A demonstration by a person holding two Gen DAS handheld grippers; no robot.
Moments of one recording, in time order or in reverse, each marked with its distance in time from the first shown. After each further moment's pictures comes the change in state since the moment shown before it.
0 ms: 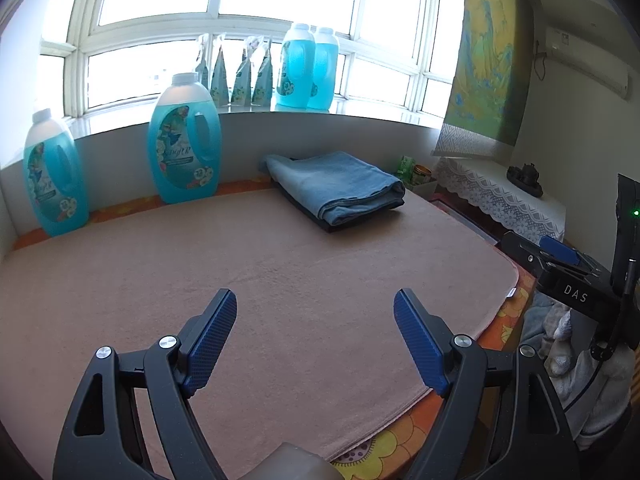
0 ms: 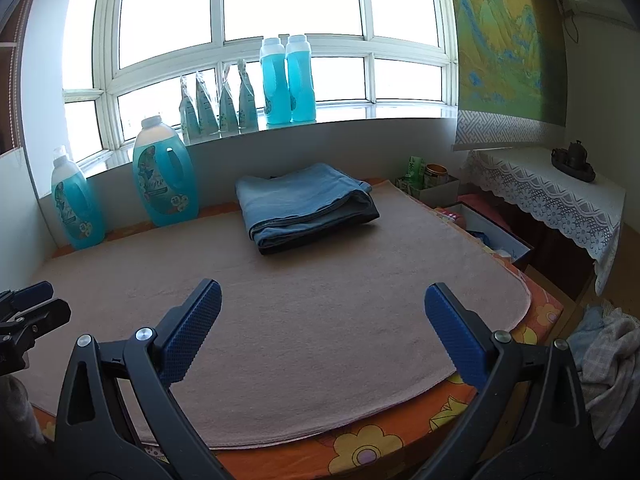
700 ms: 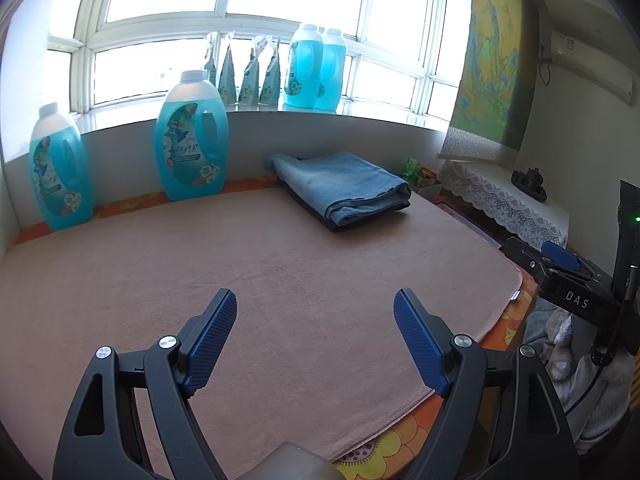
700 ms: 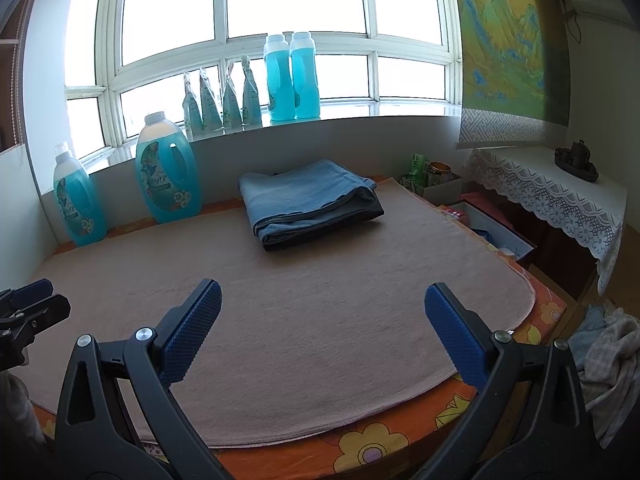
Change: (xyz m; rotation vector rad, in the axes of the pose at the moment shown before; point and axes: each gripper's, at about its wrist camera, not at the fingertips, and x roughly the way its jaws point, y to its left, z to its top) left arm 0.000 0.005 -0.003 -0.018 -0.003 0.012; right arm 0.003 0.002 -0.005 -0.003 0.009 0.006
